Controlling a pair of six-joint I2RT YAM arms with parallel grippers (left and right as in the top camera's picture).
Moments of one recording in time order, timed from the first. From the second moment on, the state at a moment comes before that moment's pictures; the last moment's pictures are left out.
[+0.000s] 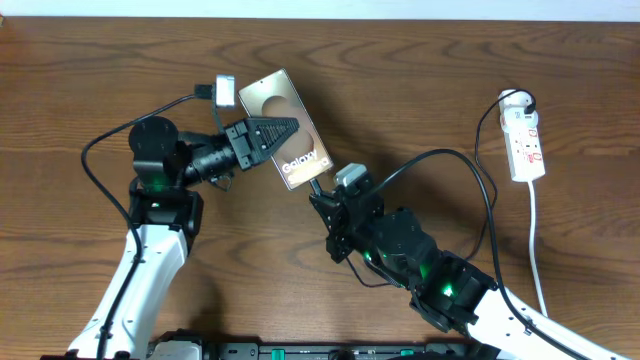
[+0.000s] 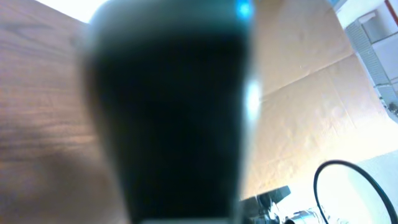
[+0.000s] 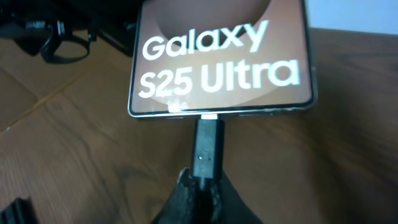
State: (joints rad) left arm -0.07 1.28 0.73 0.52 1.08 -1.03; right arm 0.93 1.10 0.66 0.13 0.08 0.33
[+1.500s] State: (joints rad) left arm -0.25 1.75 0.91 -0.01 0.99 -0.64; right arm 0.94 0.44 0.70 -0.62 0.16 0.48
